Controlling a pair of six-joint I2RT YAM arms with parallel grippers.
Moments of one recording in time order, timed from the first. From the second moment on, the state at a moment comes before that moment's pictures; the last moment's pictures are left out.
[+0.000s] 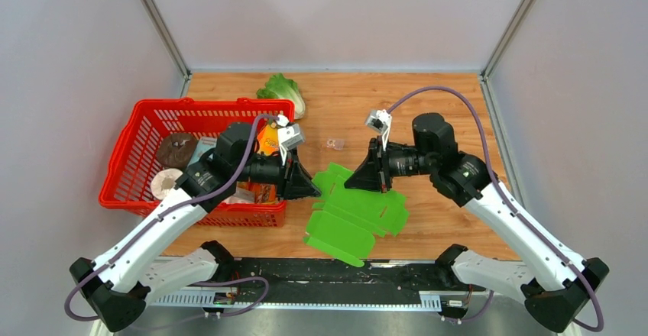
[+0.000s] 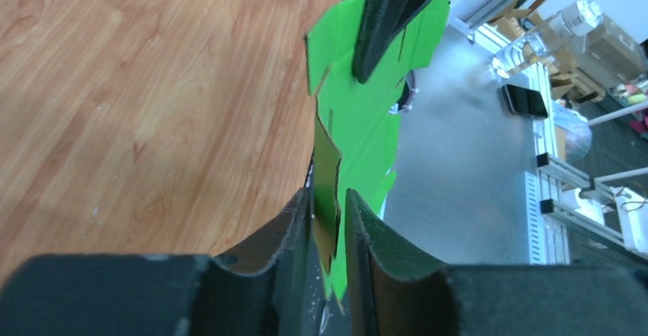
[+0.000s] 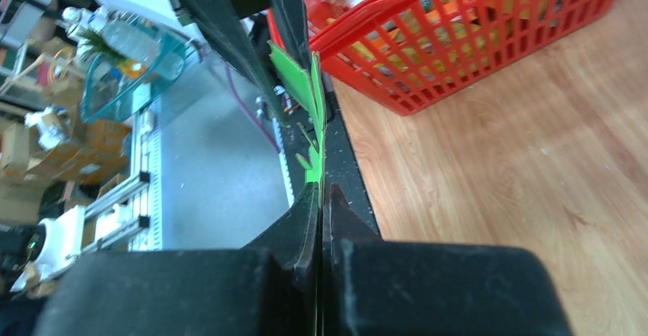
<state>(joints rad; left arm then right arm) -0.69 0.94 0.99 -0.46 0.81 -0.17 0.66 1.03 1.11 -0.49 -0.82 0.28</state>
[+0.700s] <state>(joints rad) -0.89 1.33 1.68 -0.65 0.28 -0.17 0.67 0.84 1.04 -0.47 -0.36 0.39</state>
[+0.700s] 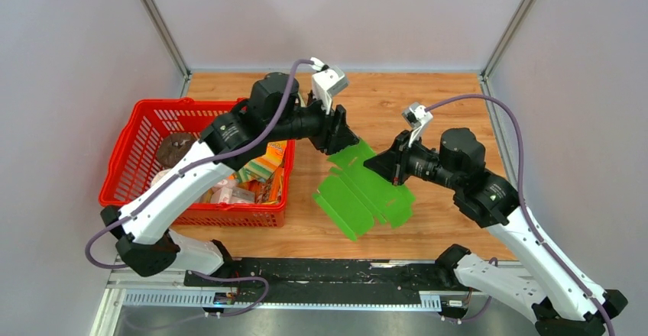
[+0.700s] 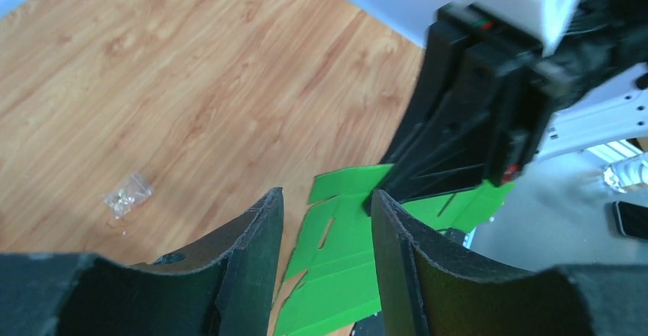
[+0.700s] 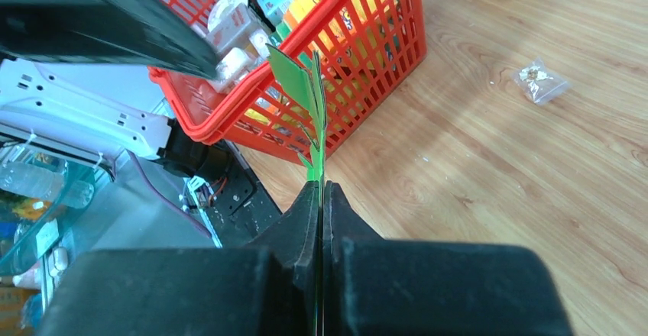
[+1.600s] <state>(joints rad) -0.94 1.38 1.66 -0.64 0.26 -0.11 0.66 0.84 1.04 -0.43 -0.35 0.48</state>
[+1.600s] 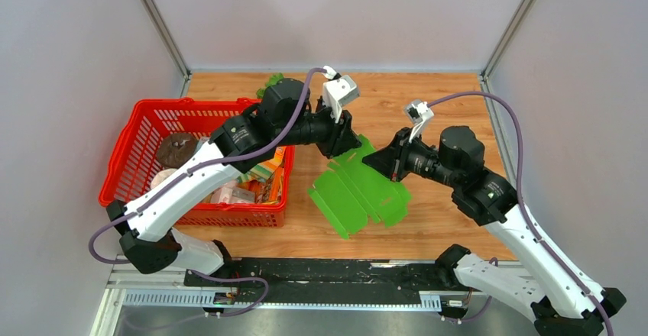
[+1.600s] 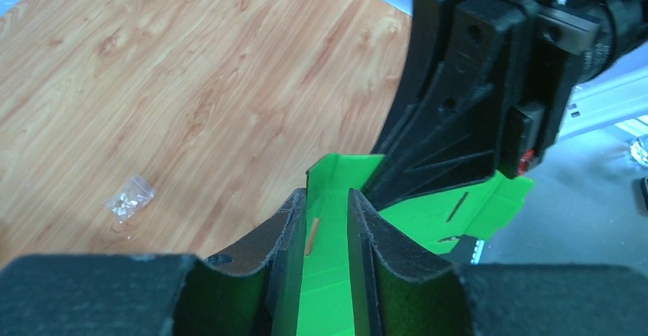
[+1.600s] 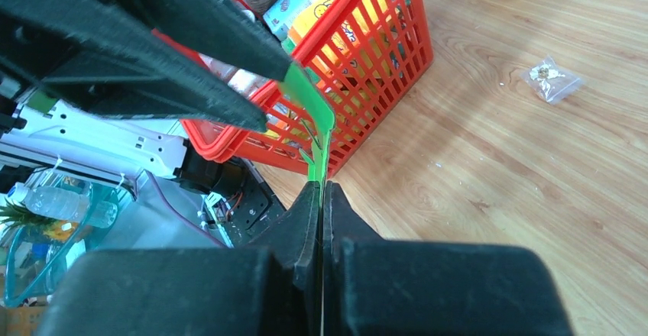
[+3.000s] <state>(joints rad) -1.02 1.38 1.73 -0.63 0.13 -0.17 0.66 0.81 1.00 -0.33 -0.36 0.57</state>
